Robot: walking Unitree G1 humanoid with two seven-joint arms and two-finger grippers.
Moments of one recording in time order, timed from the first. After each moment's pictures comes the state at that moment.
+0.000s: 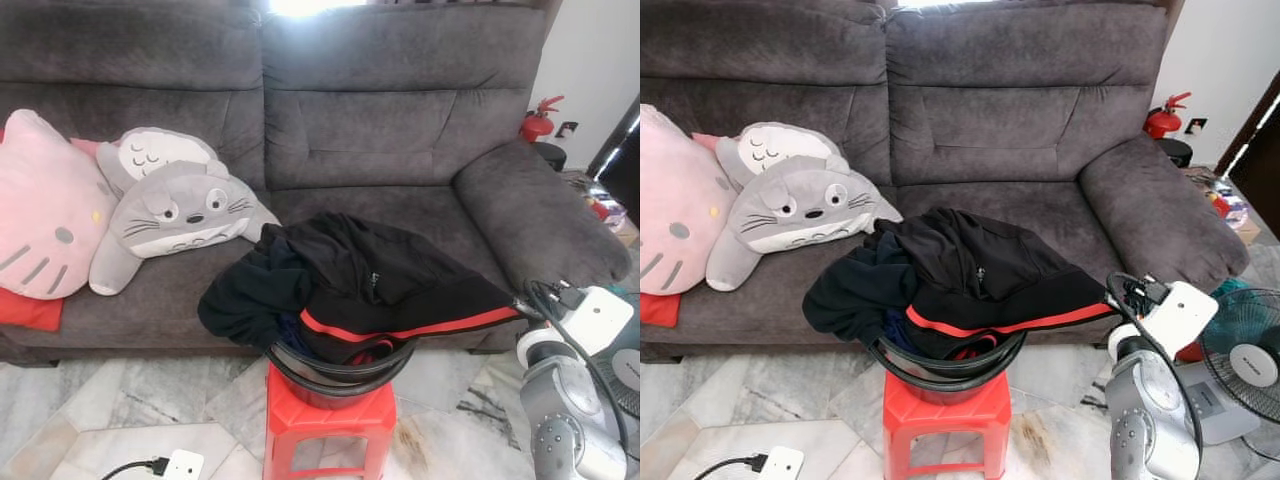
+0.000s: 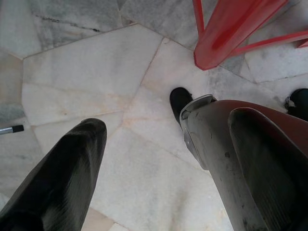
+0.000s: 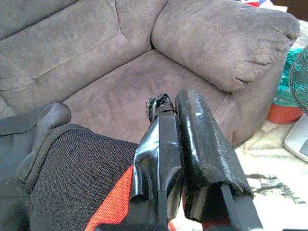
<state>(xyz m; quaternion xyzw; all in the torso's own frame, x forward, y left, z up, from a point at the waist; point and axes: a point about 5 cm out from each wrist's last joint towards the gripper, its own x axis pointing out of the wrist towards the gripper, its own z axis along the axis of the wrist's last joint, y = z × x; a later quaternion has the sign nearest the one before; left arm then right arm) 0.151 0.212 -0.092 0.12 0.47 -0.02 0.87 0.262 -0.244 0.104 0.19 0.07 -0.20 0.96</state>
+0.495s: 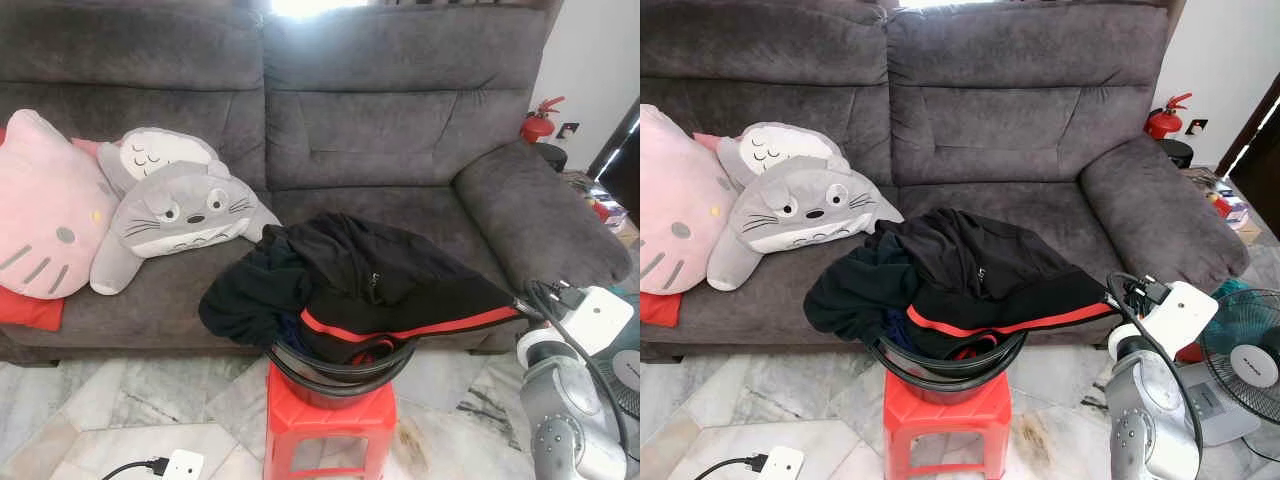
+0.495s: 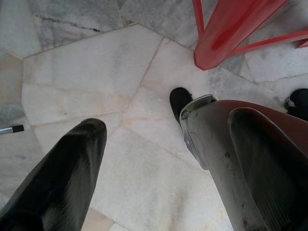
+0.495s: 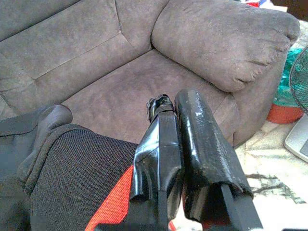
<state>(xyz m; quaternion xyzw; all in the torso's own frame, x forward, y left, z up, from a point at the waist) 0.151 0.212 -0.092 0.12 0.47 -0.02 0.87 0.262 -0.244 0.104 0.19 0.07 -0.20 0.96</state>
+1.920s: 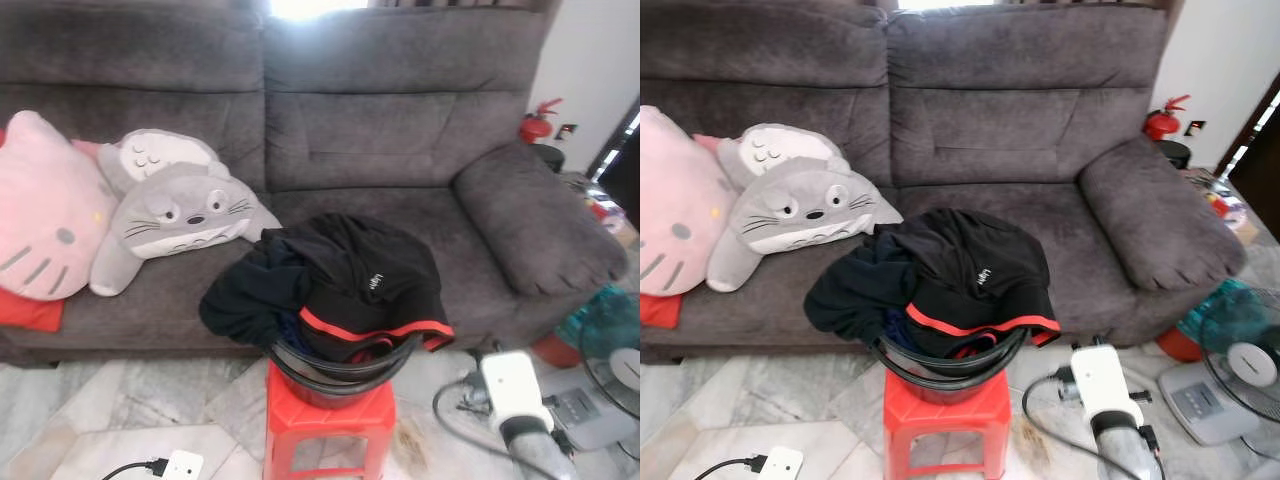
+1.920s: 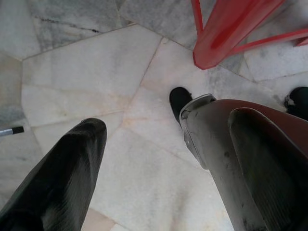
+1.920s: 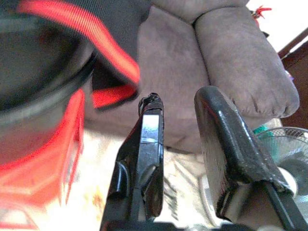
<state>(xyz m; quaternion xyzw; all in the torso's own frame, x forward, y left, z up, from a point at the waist) 0.150 0.213 -0.092 0.12 0.47 -0.02 0.87 0.207 -0.220 0.036 -0.22 0.16 -0.03 0.96</state>
